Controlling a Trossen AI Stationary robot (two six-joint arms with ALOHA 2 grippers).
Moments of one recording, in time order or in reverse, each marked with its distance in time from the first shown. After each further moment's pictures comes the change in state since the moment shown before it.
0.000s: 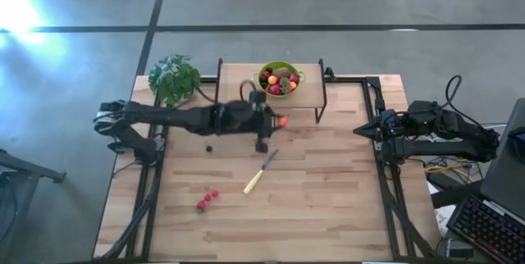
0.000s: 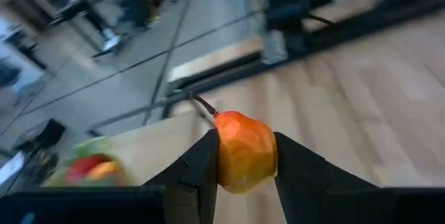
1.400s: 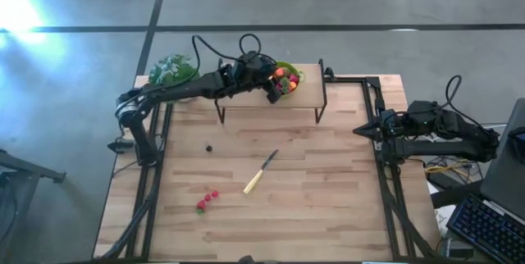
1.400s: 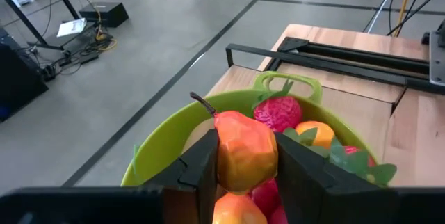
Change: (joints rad) left arm 0.362 0.192 0.232 -0.088 -0.005 -0.340; right arm 0.000 0.000 0.000 0.000 0.000 0.000
